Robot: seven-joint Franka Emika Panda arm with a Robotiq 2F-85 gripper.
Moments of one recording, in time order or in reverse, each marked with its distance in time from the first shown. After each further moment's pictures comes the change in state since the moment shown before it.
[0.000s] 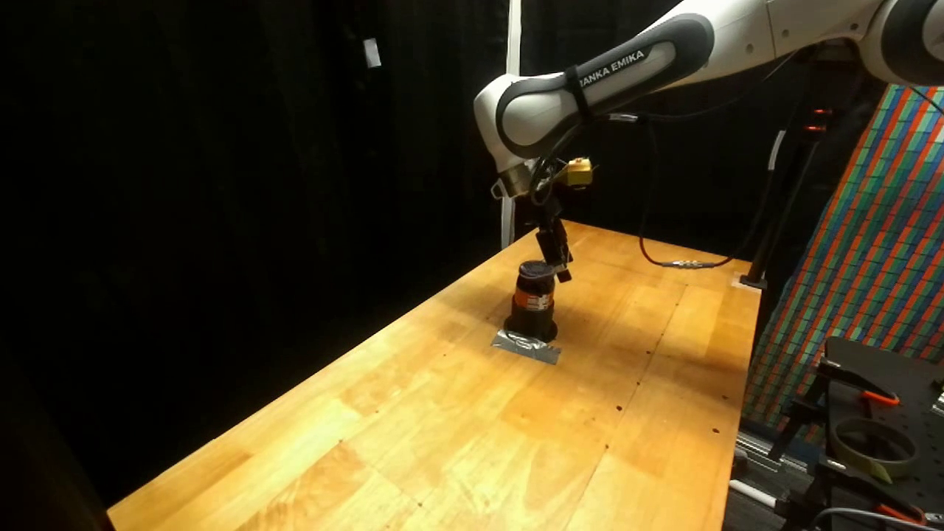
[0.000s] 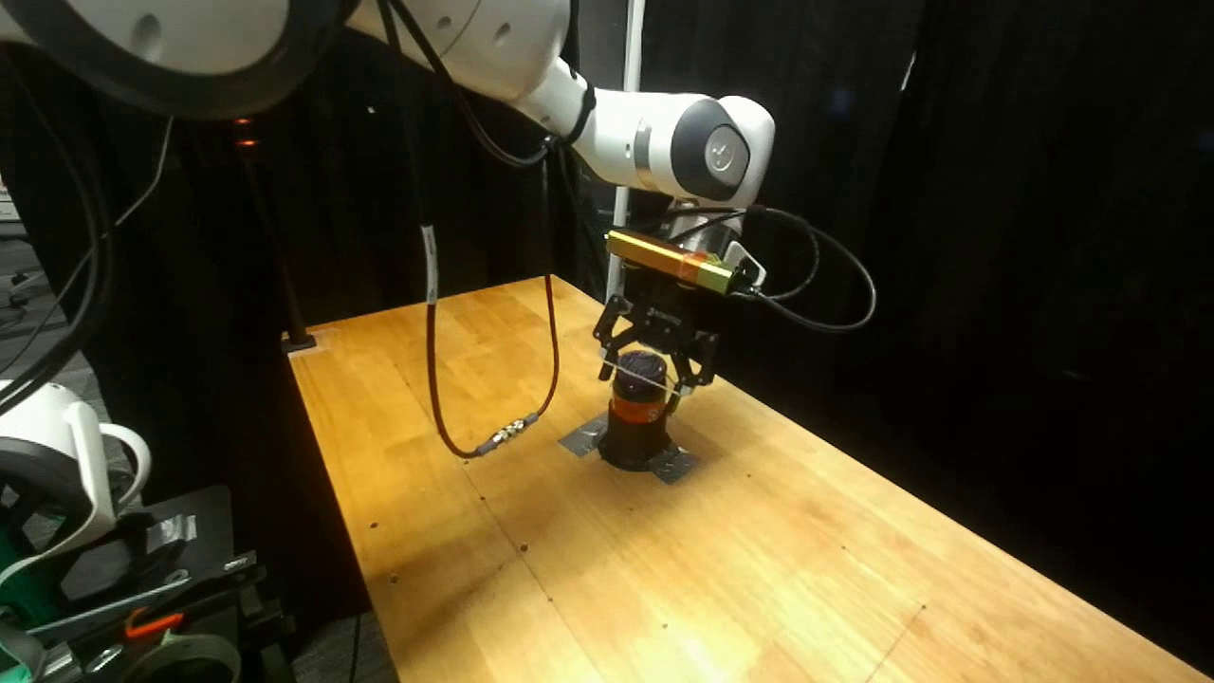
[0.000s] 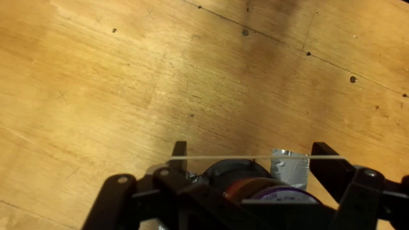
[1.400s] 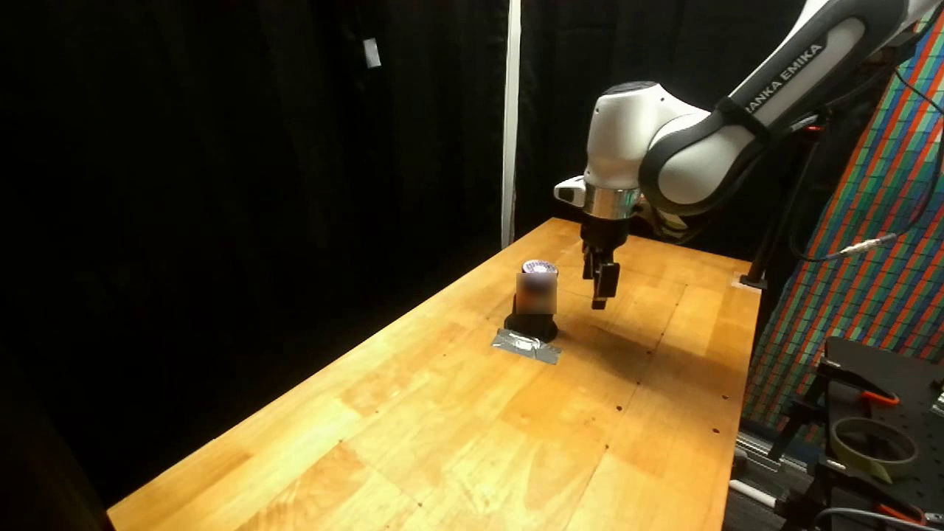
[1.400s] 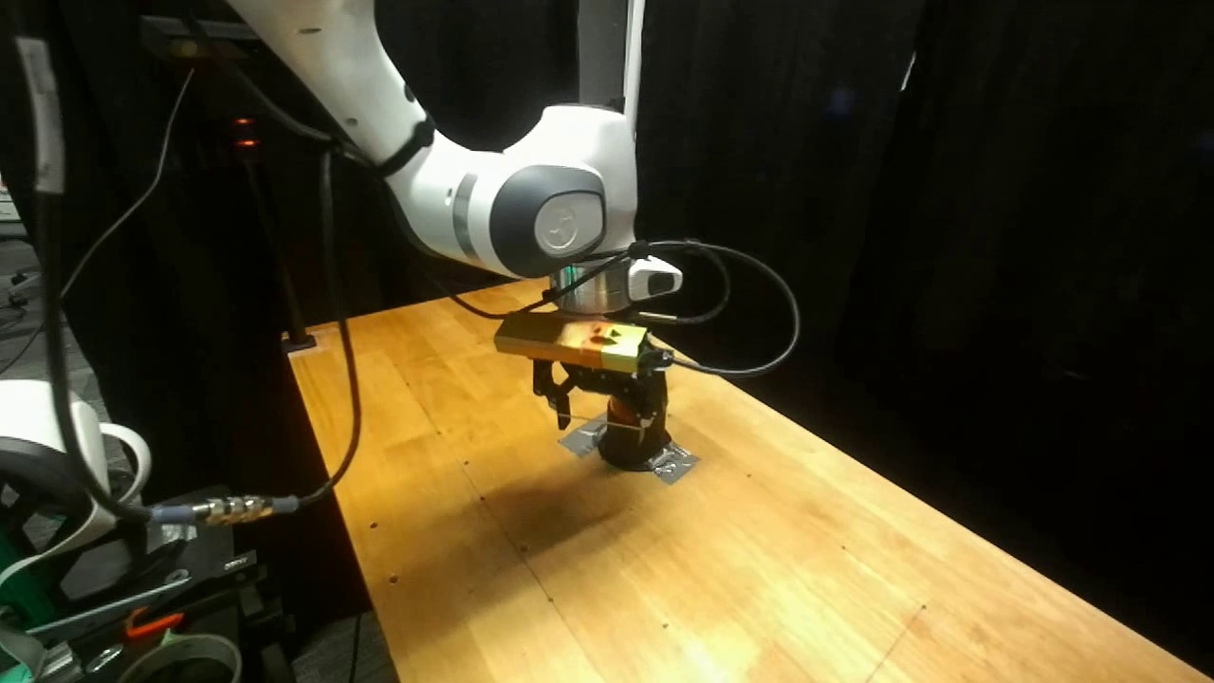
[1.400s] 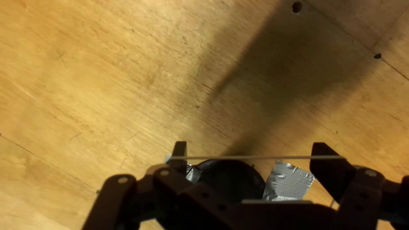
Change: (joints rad) arm -0.054 -0.502 0.034 -0.990 -0.105 1.000 -0.065
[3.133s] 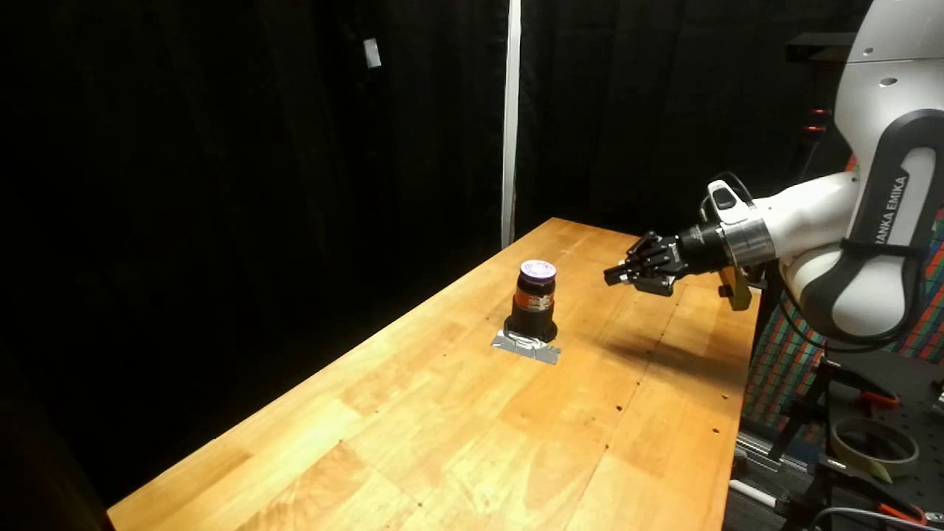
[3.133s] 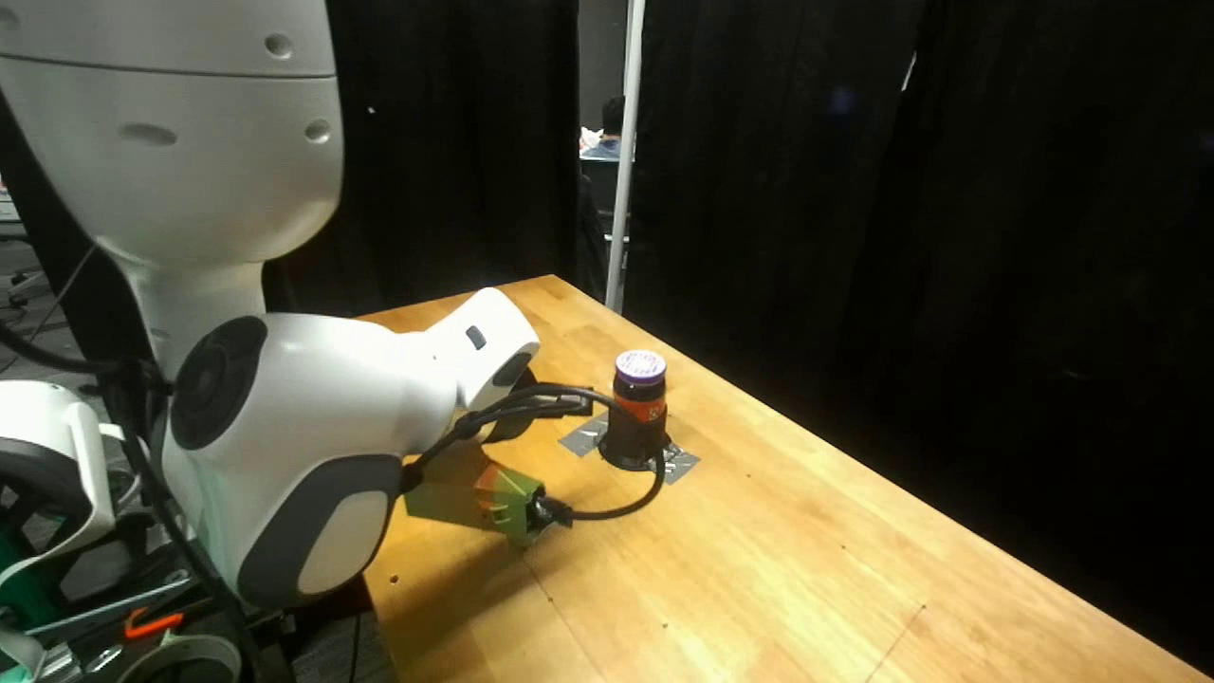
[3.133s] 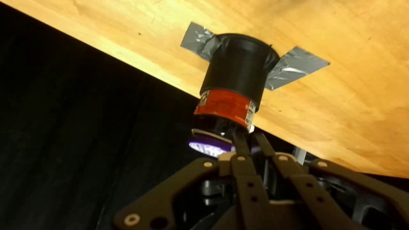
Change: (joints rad) arm -0.234 0.140 0.023 -0.536 -0.232 1.660 -0.060
